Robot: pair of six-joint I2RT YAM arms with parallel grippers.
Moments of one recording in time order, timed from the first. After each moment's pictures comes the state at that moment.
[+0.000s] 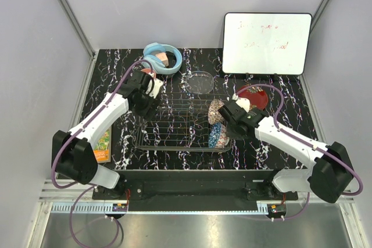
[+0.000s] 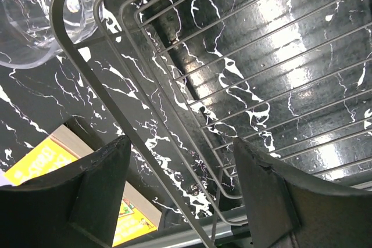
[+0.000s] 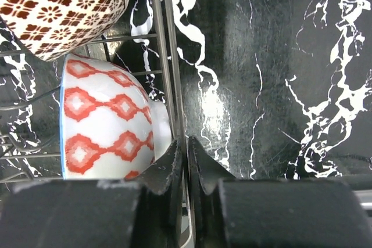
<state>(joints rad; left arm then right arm) -0.39 1.44 1.19 -0.90 -0.03 0.16 0.74 1.28 0.92 -0.84 0.31 0.81</state>
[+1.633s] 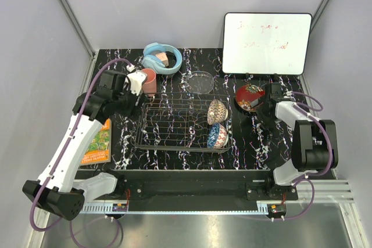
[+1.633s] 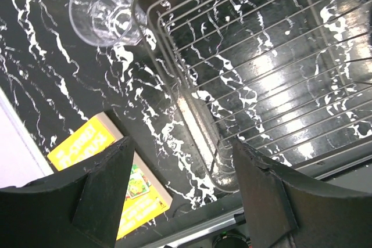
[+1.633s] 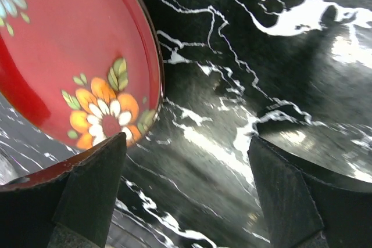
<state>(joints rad) -0.34 1.11 1.28 -1.04 0.01 0.20 0.01 1.54 0.86 -0.42 0.14 1.06</state>
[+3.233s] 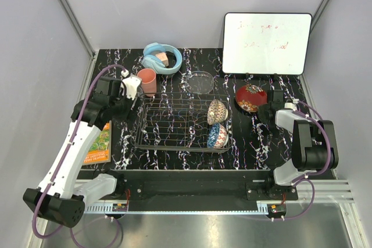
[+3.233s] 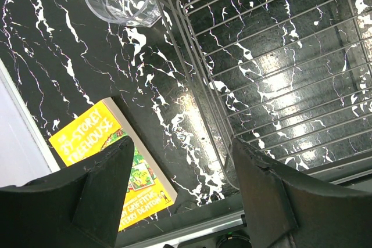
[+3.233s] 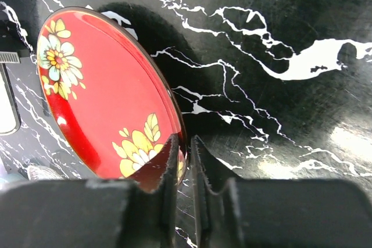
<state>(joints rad) -0.28 1.04 1.17 -1.00 -0.01 0.22 -0.03 1.55 0.69 -0.05 0.19 1.30</state>
